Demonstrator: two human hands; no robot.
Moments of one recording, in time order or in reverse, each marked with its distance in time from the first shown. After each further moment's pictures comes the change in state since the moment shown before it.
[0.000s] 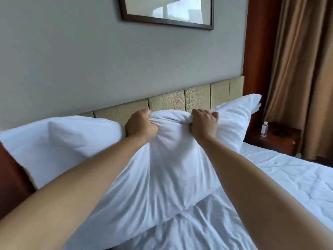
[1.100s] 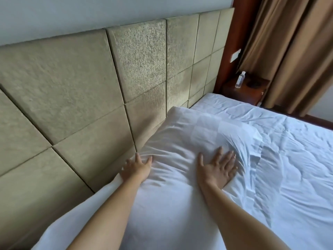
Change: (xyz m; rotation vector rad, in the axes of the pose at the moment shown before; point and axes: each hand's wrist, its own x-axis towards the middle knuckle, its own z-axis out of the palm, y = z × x) left_hand -0.030 -0.204 0.327 0.228 -0.848 -0.420; right_hand -0.156 0.078 0.213 -0.243 -0.434 0.939
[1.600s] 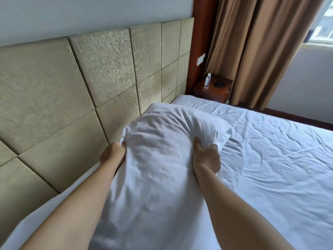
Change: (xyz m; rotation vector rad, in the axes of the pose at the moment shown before) left_hand -0.005 0.044 -0.041 -0.200 0.134 0.149; right_hand -0.004 0.036 -0.097 0.441 0.084 0.286
